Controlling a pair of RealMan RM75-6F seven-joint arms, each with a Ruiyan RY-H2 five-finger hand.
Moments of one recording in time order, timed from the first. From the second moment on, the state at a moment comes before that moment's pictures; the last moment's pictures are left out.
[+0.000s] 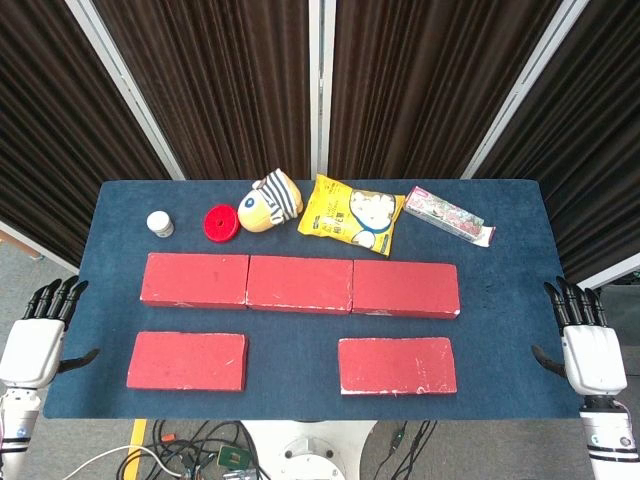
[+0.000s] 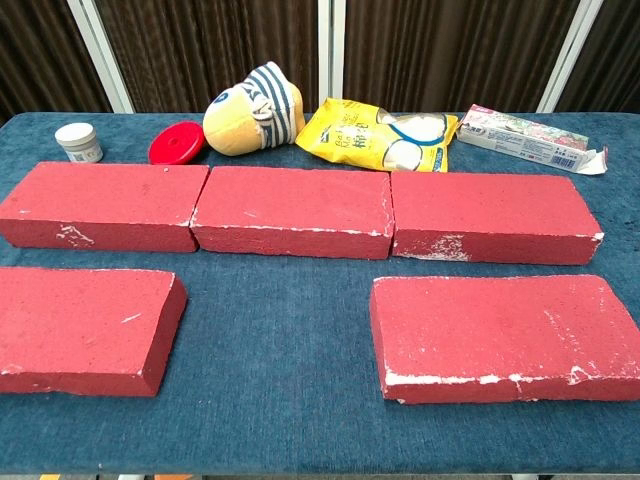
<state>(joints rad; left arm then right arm) -0.11 -1.16 -0.04 -1.59 1.50 1.47 0.08 0.09 -1.18 0.08 -1.57 -1.49 1.49 -0.10</state>
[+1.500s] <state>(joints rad) -0.24 -1.34 0.09 -1.70 1.55 1.13 0.08 0.09 -1.18 0.09 -1.51 -1.47 1.48 -0.04</state>
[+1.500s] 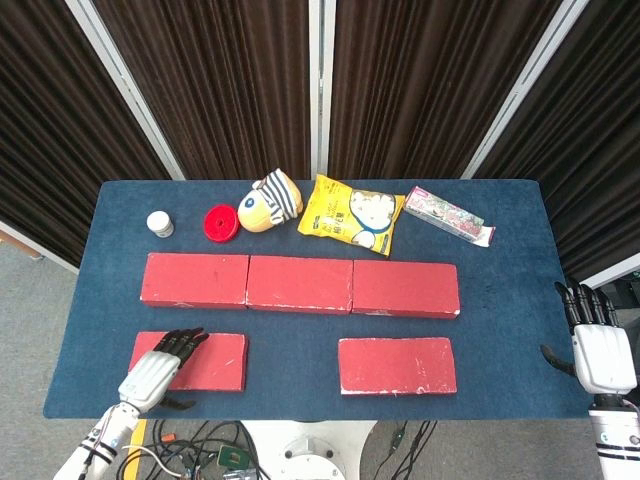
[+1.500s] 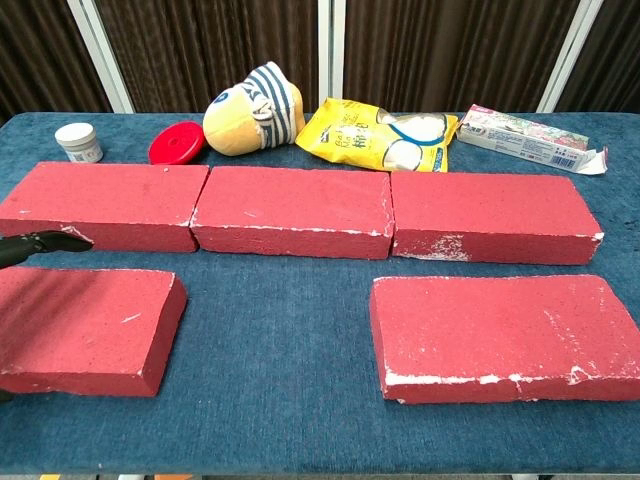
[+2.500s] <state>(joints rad) -0.38 -1.32 0.06 -1.66 1.39 0.93 0.10 0.10 -1.18 0.08 -1.50 -1.47 1.45 -0.02</state>
